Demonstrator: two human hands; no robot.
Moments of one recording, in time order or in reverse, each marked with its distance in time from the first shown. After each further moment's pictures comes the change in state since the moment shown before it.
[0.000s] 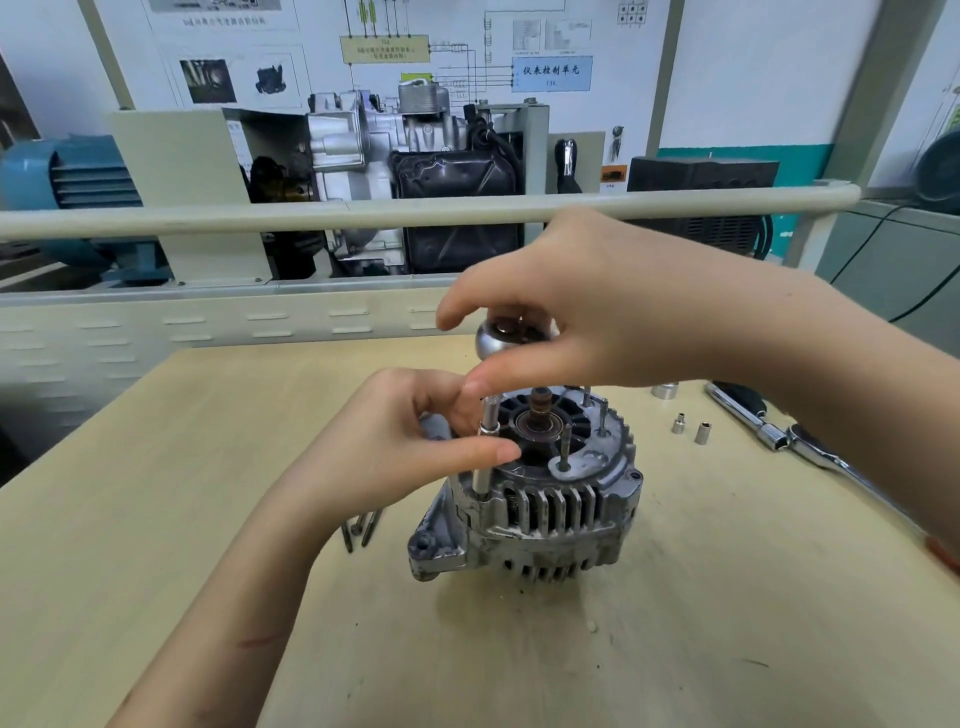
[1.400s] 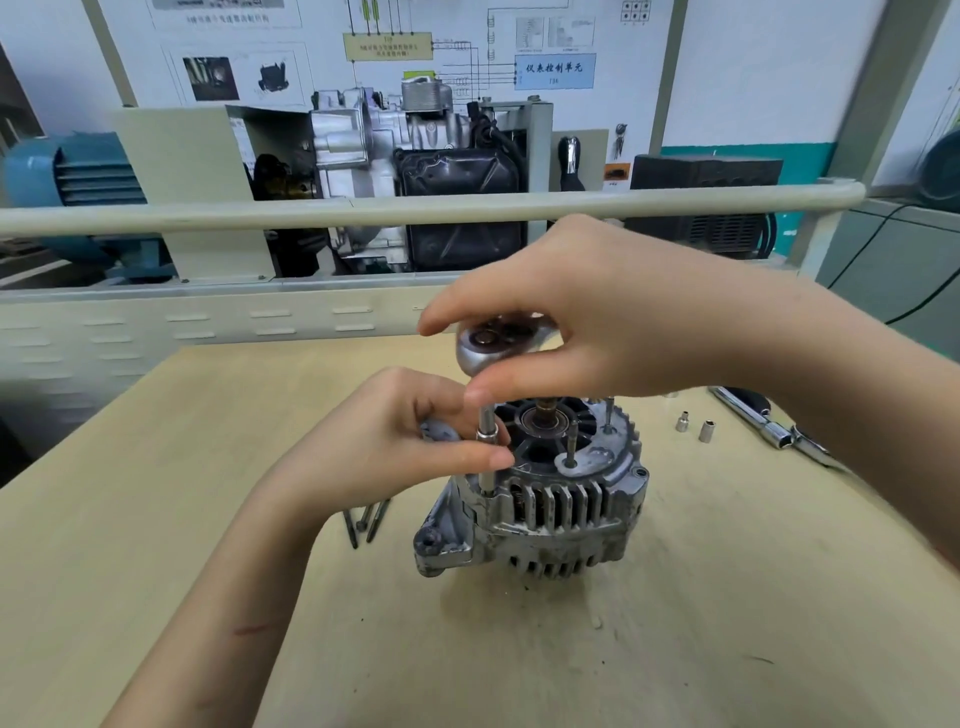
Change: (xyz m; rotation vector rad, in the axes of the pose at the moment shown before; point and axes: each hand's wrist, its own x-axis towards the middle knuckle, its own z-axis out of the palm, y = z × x) left_hand -0.002 -0.004 -0.009 -0.025 -0.113 0.025; right_hand 0.001 -0.005 0.002 0.037 -0.006 -0.063
